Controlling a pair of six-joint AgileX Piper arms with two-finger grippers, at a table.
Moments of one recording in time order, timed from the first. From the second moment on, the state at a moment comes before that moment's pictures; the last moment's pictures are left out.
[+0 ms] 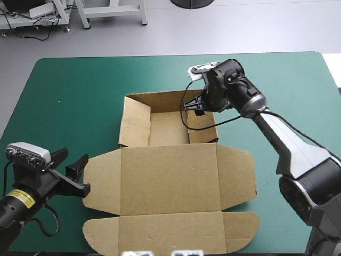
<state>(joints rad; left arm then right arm) -0.36 0.54 -0.77 0.00 0.70 -0.04 0.55 1.87 -1.89 -0.14 1.24 0.31</state>
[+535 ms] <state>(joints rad) -0.36 0.54 -0.76 0.00 0.74 -0.04 0.53 2.01 -1.89 -0.09 1.24 0.32</state>
